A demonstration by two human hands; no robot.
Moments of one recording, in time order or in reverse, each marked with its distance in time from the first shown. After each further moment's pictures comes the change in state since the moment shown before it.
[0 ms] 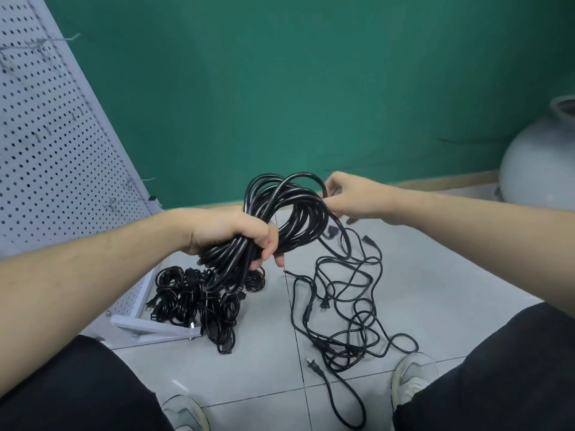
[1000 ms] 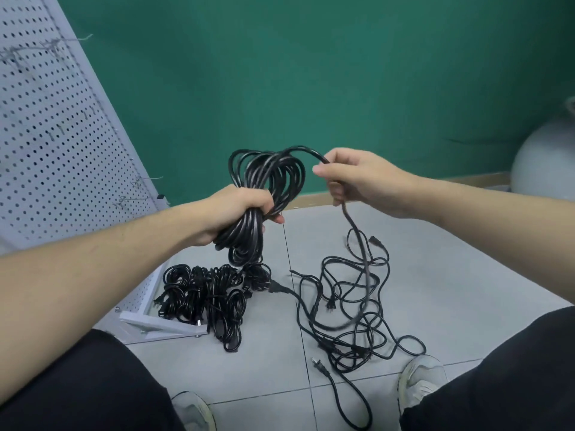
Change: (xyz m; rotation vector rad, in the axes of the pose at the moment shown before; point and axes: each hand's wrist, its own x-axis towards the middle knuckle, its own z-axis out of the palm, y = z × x) left_hand 0.009 0.002 -0.007 -0.235 0.510 0.029; right_hand -0.008 -0.018 -0.007 0.556 -0.013 -0.265
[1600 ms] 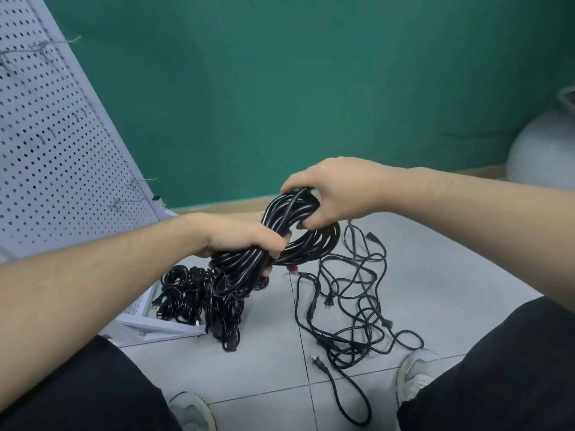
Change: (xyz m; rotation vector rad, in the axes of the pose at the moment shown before) left_hand -0.015 0.001 0.021 0.296 -0.462 -0.150; right_hand -0.004 -0.027 0.018 -1.222 -0.192 -0.191
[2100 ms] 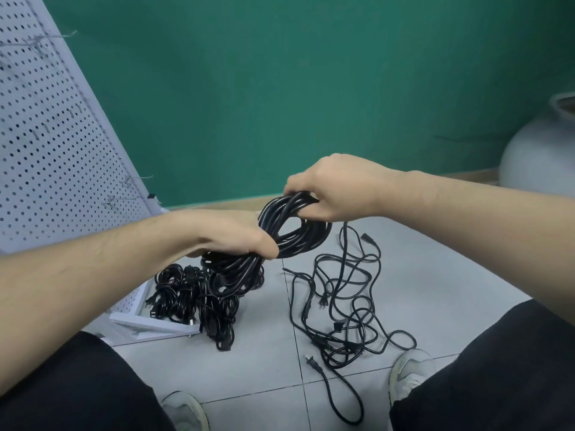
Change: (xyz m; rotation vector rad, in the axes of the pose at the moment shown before) left_hand -0.010 0.016 0.006 0.291 0.229 -0.085; right_hand -0.003 0.000 0.001 -0.116 0.117 -0.117
